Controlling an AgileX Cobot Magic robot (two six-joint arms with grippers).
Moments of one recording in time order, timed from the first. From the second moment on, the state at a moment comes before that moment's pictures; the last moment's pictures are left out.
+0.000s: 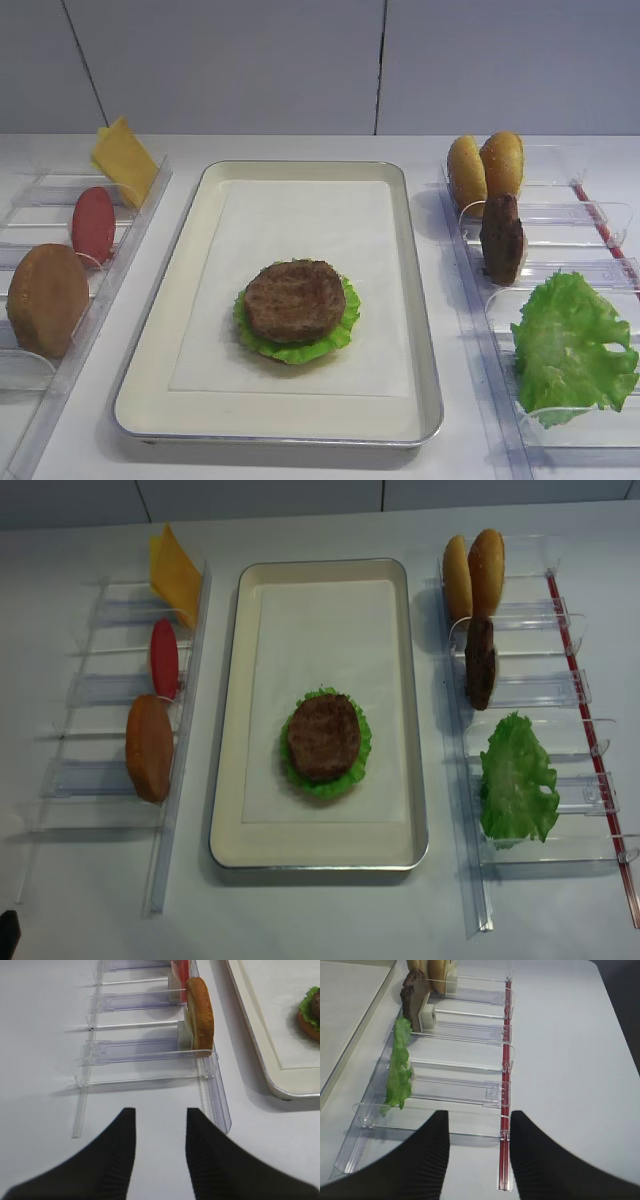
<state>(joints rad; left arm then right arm) -0.07 -0.02 -0.49 0.05 1.18 -0.04 -0.03 -0.02 -0.47 0.09 1.13 -0.13</state>
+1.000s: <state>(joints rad) -0.07 -0.02 -0.49 0.05 1.18 -0.04 -0.03 -0.02 -0.47 0.09 1.13 -0.13</state>
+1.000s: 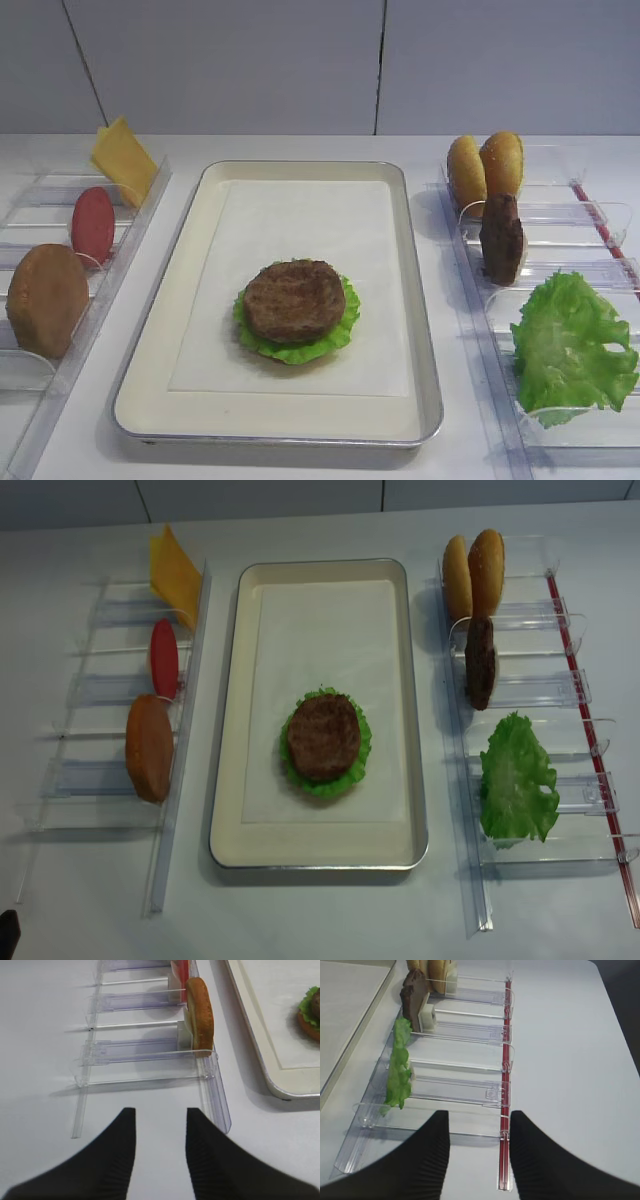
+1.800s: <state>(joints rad) -0.07 -0.02 -0.49 0.05 1.18 -0.04 -0.03 -0.02 -0.47 0.09 1.13 -0.13</state>
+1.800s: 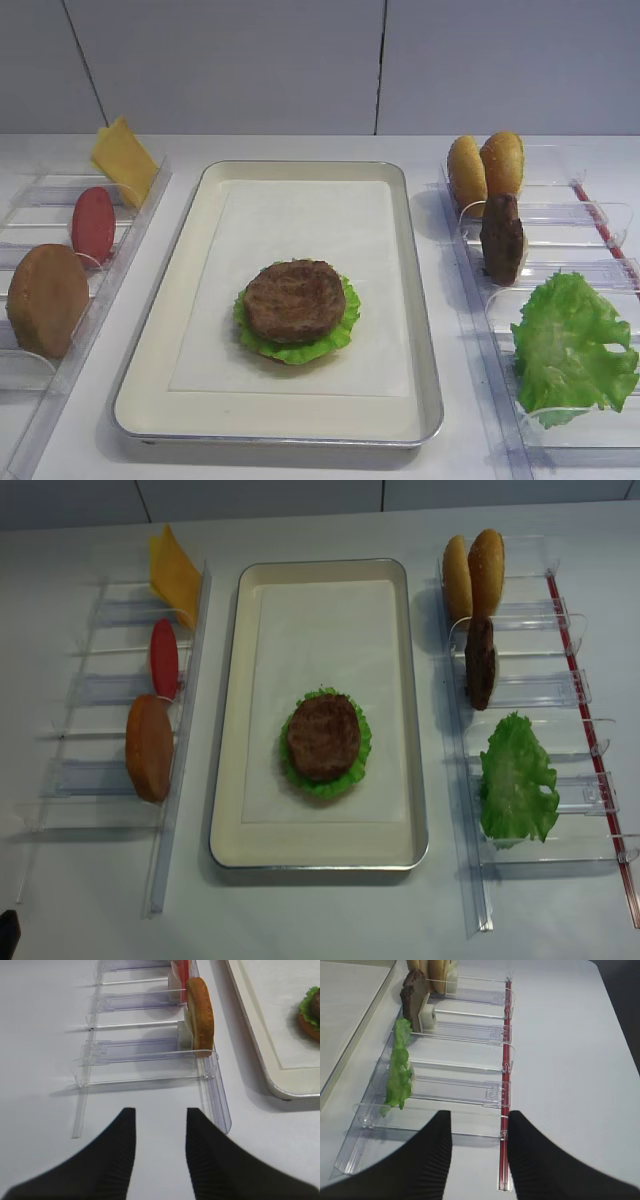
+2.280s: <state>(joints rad) -0.07 -0.02 -0.49 0.05 1.18 -0.04 -0.03 -0.02 -0.47 0.09 1.13 -0.13</state>
